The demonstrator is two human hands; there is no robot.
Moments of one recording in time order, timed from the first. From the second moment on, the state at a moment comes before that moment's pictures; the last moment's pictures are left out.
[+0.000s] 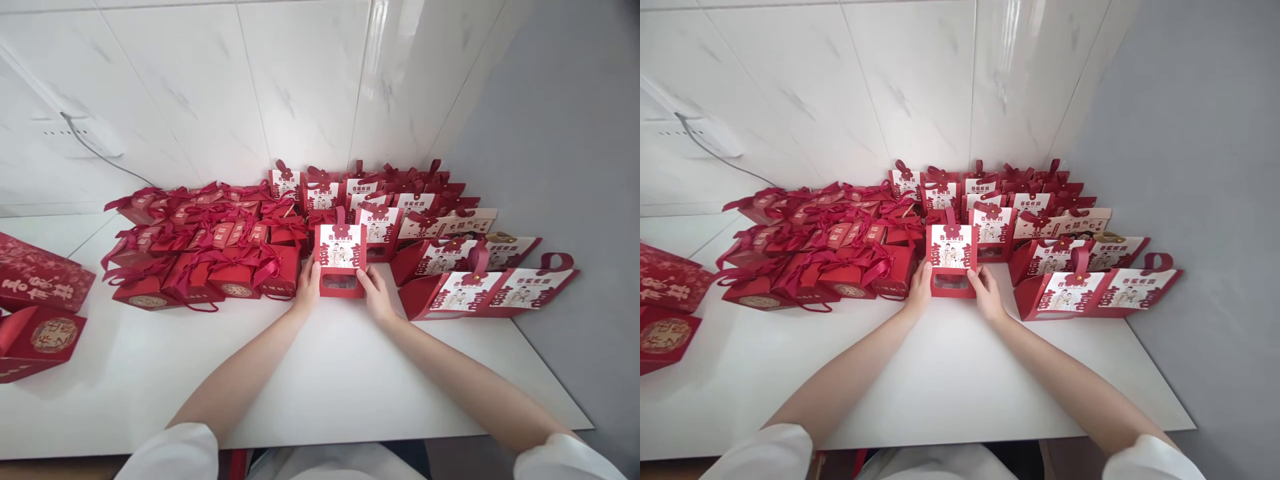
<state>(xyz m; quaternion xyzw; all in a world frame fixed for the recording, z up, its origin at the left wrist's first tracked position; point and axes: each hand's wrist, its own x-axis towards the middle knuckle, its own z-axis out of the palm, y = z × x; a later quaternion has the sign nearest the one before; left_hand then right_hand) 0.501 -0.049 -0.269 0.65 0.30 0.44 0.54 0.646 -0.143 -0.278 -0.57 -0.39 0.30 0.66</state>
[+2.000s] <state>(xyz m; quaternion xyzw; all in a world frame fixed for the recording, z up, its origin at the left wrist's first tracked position) 0.498 -0.065 -0.268 0.69 0.28 0.43 0.51 0.664 -0.160 -0.264 -0.61 -0.45 0.11 0.64</state>
